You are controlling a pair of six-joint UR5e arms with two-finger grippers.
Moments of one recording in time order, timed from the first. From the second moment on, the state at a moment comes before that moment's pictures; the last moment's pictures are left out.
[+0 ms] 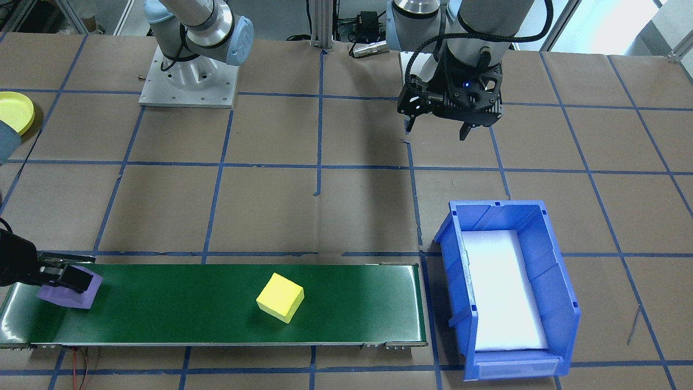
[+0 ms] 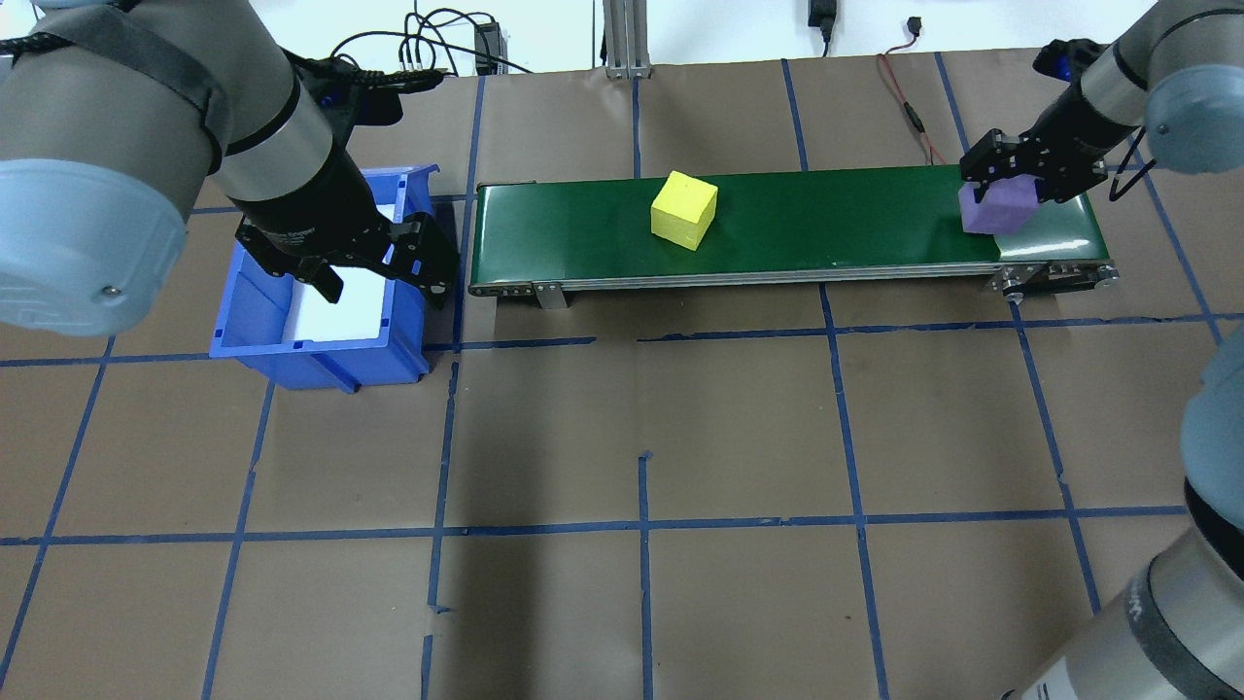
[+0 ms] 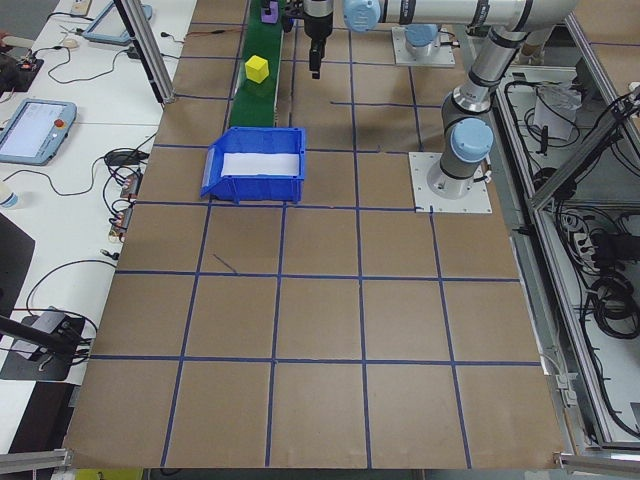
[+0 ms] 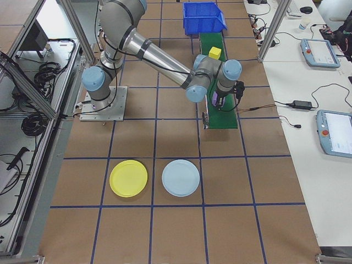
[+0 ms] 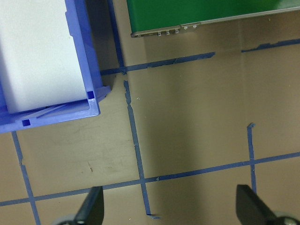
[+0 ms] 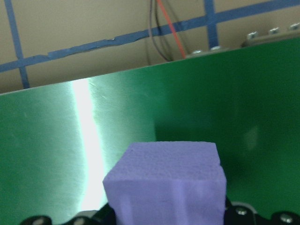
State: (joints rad) left arm -1.64 -1.51 -1.67 -1.53 1.54 0.07; right arm 1.17 -1.11 1.51 -1.94 -1.39 -0.27
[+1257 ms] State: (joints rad) left arm -1.56 -1.50 -1.62 -1.50 1.52 0.08; right arm 0.58 -1.04 1.56 -2.05 -1.44 -1.18
